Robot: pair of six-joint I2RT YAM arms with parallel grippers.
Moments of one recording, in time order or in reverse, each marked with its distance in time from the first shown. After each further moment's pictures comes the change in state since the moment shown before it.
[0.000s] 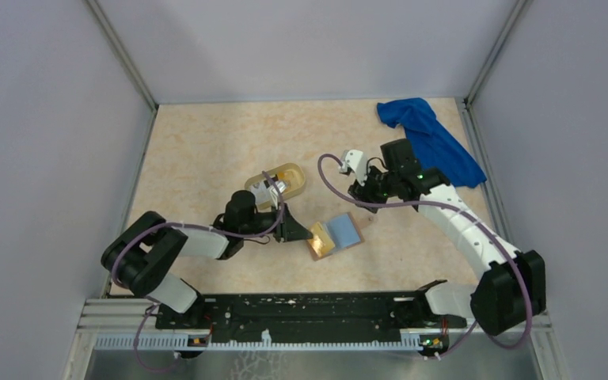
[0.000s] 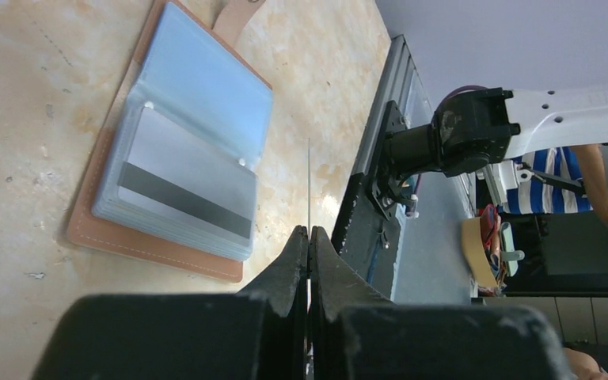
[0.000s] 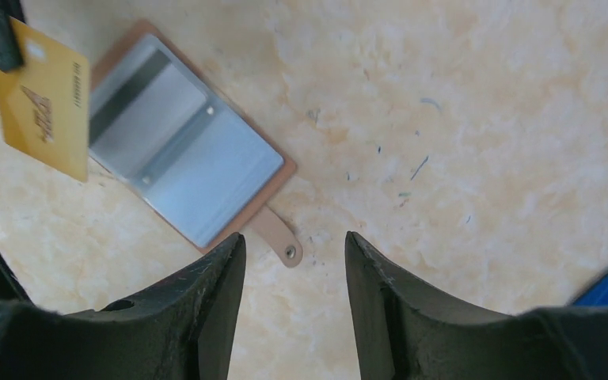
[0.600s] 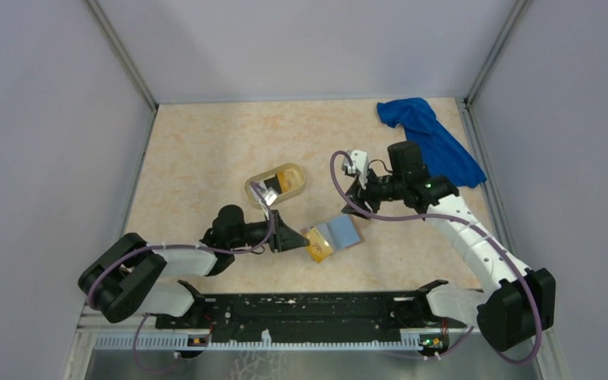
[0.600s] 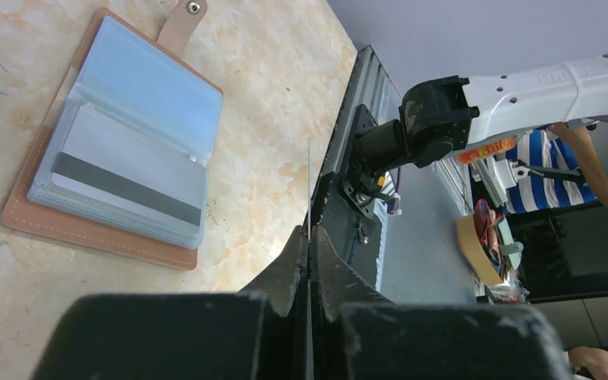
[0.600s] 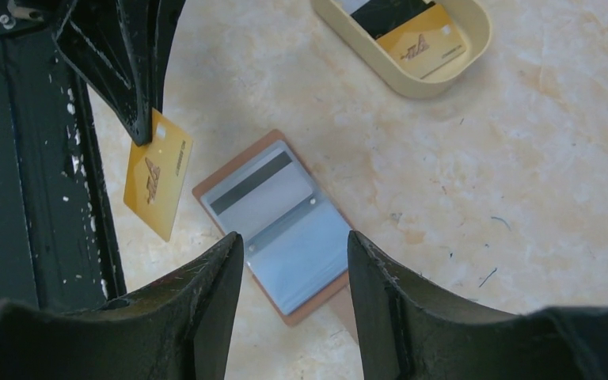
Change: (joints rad) left arm -0.059 -0.198 -0.143 0.106 -0.066 -0.025; right arm 0.000 -0.136 -0.023 0.079 -0.381 0.093
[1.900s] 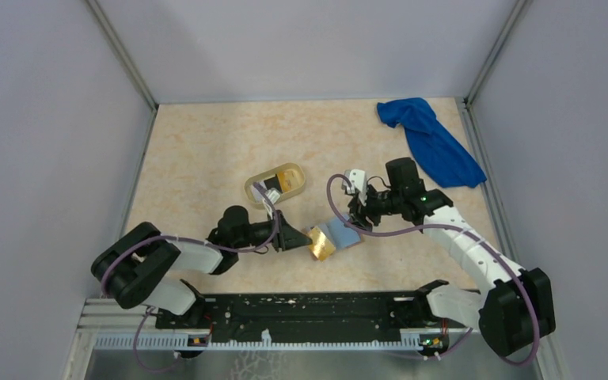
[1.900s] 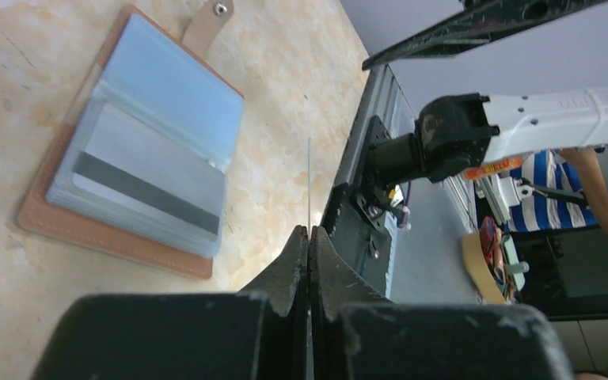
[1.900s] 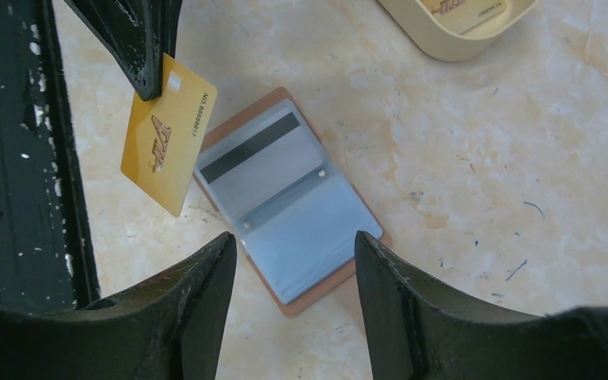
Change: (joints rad) left arm -0.019 0.083 -0.024 0.108 -0.049 -0.030; right arm 0.000 -0.039 -0.195 0.096 -0.014 -0.094
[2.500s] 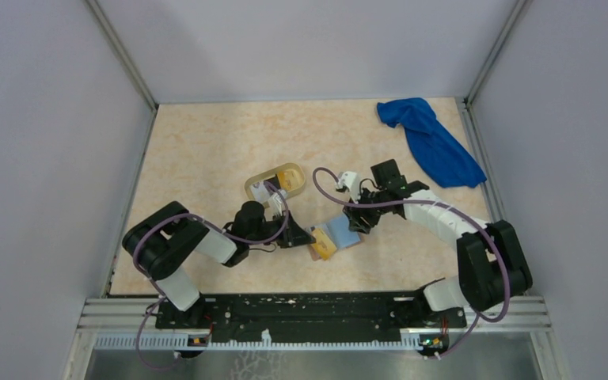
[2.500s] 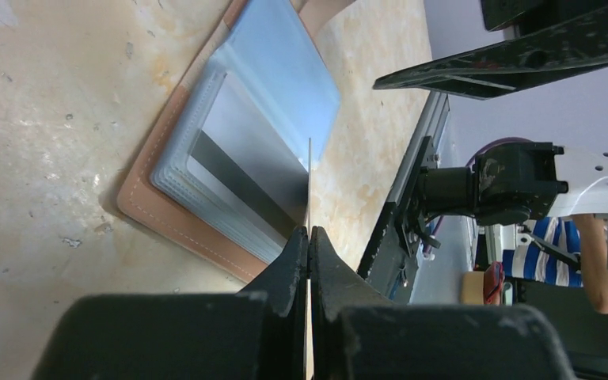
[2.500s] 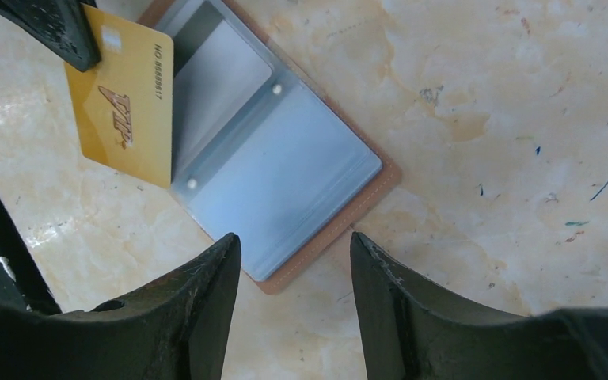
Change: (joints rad) left arm 0.000 0.254 0.113 -0.070 -0.089 -0.087; right arm 0.000 0.250 -0.005 0.035 0.214 0.087
